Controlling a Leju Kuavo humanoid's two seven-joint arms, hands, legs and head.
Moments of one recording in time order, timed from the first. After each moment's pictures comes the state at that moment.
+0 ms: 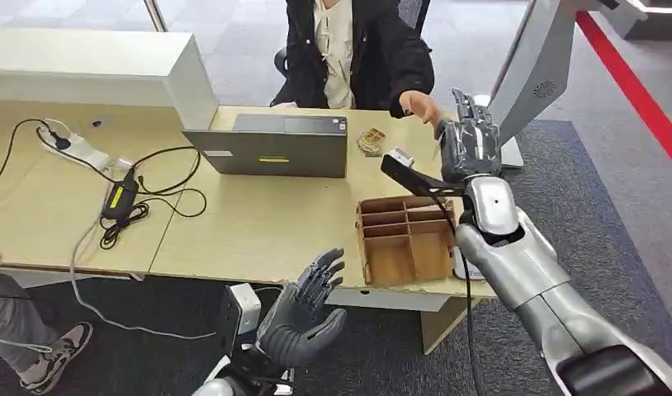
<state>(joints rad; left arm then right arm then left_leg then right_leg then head) -0.18 0.00 -0.86 -1.62 0.17 0.13 -0.20 -0.84 -0.23 0.63 -0.99 1.03 -0.41 0.32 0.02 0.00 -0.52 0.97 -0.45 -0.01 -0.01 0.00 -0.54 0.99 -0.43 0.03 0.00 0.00</state>
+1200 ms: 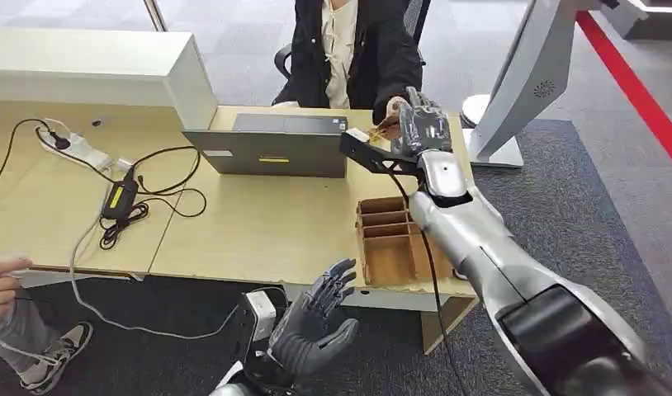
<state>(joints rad) -0.17 -0.02 -0.88 -1.56 0.17 0.12 -0.22 -1.07 0.03 0.68 -0.49 0.92 -0.42 0.29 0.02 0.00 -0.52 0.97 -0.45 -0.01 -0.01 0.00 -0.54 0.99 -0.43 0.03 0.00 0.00</state>
